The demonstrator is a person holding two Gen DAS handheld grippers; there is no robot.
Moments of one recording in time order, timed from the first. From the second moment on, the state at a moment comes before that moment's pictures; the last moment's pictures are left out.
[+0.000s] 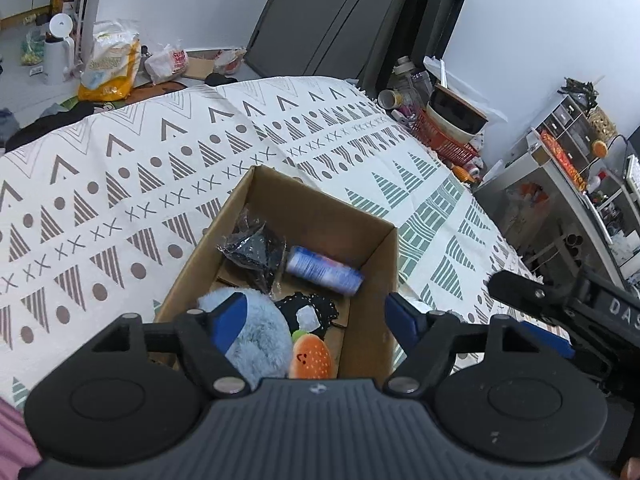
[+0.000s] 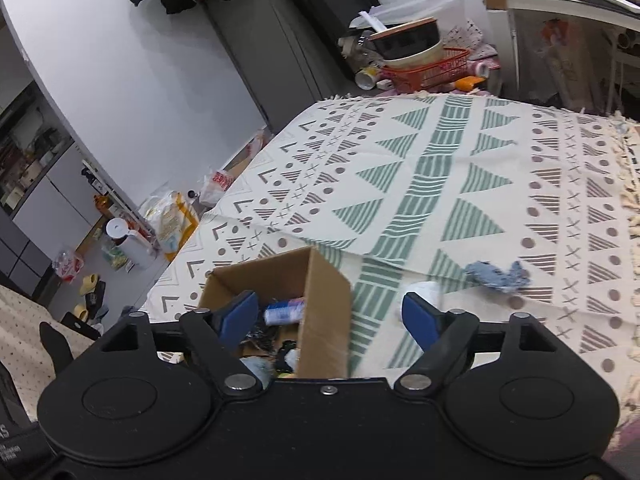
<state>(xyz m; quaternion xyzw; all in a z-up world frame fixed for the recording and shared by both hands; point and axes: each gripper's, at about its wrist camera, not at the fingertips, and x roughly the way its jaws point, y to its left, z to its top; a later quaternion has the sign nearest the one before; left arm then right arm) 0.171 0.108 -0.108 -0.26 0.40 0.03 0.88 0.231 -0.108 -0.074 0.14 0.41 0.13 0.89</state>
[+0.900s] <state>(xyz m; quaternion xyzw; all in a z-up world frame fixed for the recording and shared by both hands) 0.190 0.007 -0.061 -0.16 0.42 0.05 0.89 0.226 -0.245 -0.083 0.21 0.41 0.11 0.88</state>
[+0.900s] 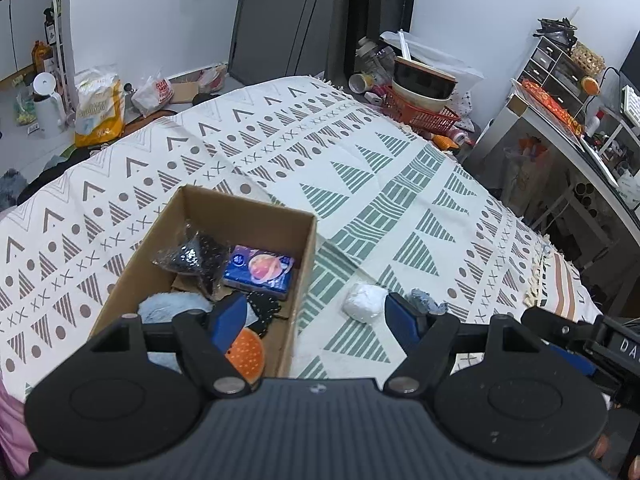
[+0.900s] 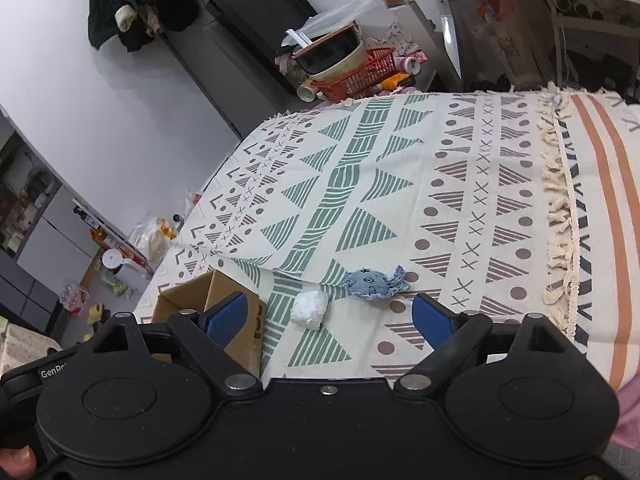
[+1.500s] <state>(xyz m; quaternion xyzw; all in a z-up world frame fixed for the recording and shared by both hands) 0.222 -0.043 -0.082 -0.11 0.43 0.03 0.89 0.235 -0.283 -0.131 0.27 0.40 0.12 0.87</state>
